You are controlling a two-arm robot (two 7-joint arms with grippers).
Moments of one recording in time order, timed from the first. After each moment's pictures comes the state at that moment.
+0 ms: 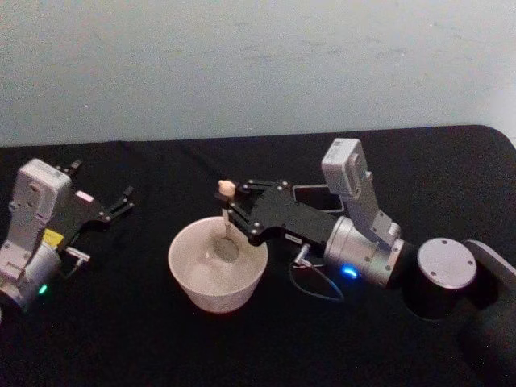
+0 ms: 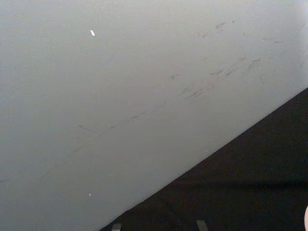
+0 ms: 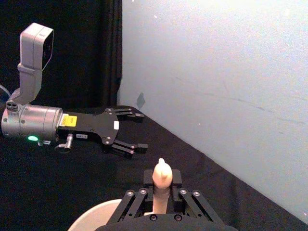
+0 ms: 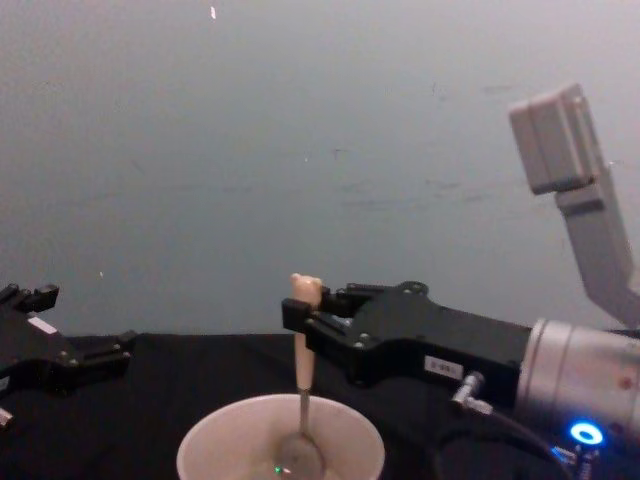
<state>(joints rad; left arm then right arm) -0.20 0.60 0.45 -1.41 -0.25 -0.12 0.03 0.39 0.29 -0.56 -1.27 0.33 -0.19 0.60</state>
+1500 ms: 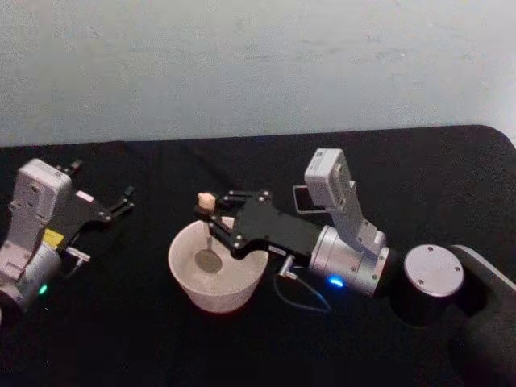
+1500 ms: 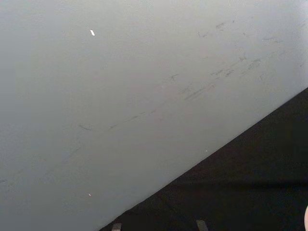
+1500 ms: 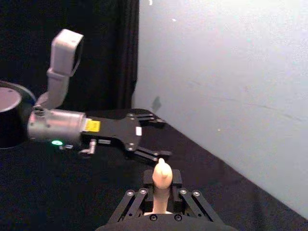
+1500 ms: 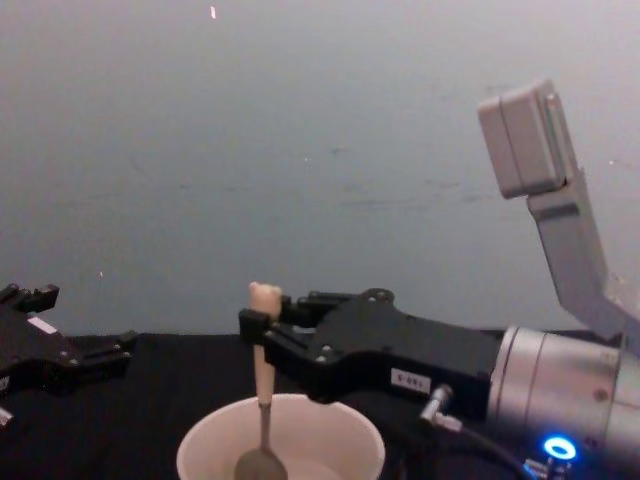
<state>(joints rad) -0.20 0.60 0.45 -1.41 -0.25 -0.12 0.03 0.38 0.28 -0.59 -1.31 0.33 -0.18 0.61</state>
